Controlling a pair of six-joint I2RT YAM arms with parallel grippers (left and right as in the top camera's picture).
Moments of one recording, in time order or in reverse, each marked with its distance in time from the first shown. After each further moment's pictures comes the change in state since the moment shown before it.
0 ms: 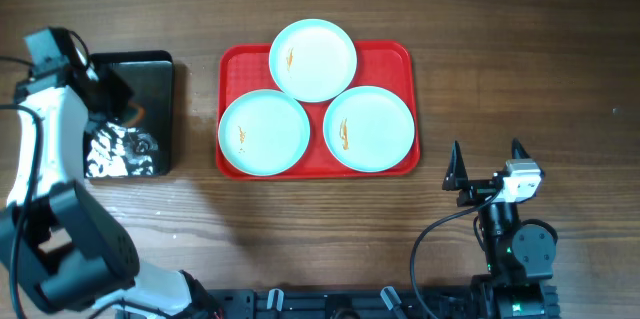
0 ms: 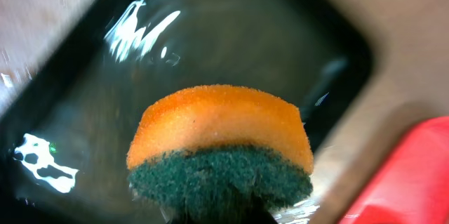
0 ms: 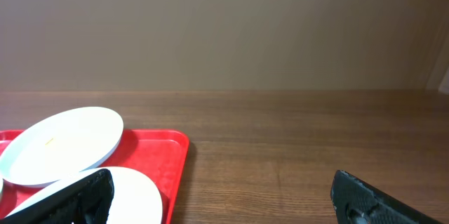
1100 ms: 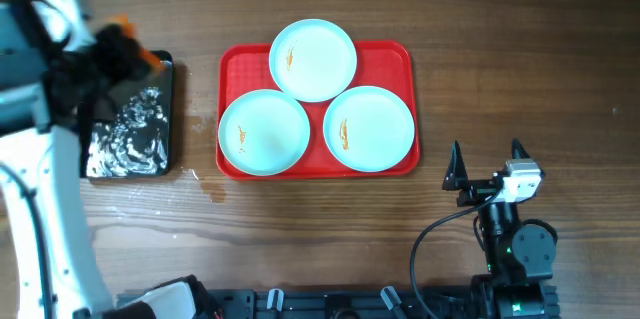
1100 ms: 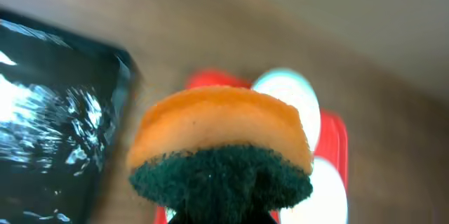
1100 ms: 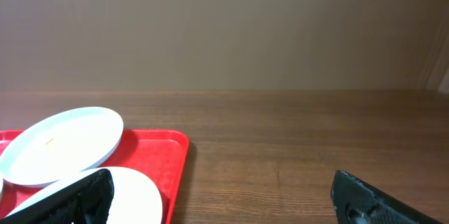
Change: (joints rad) left arm -0.145 -0.296 0.180 -0.209 0.335 0.090; right arm 0.000 0.000 0.000 0.000 0.000 0.000
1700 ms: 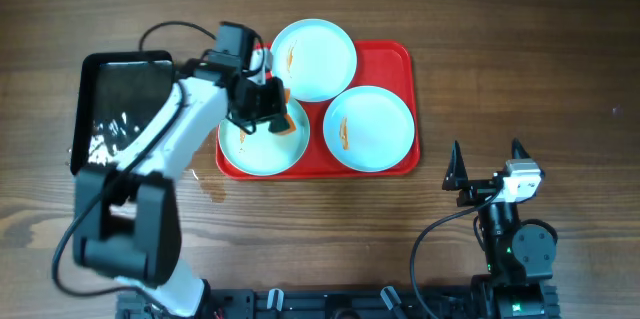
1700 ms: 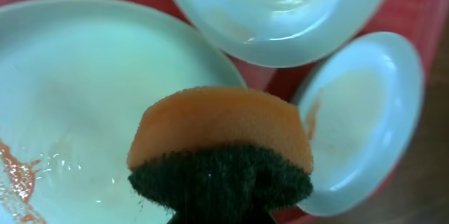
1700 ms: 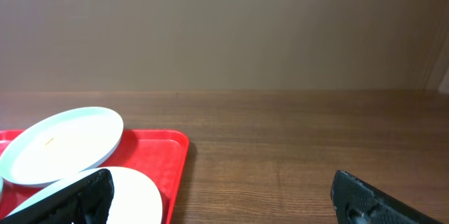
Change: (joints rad) left arm -0.512 0.367 -0.261 0.242 -0.065 -0.181; right arm 0.000 0.000 0.000 0.000 0.000 0.000
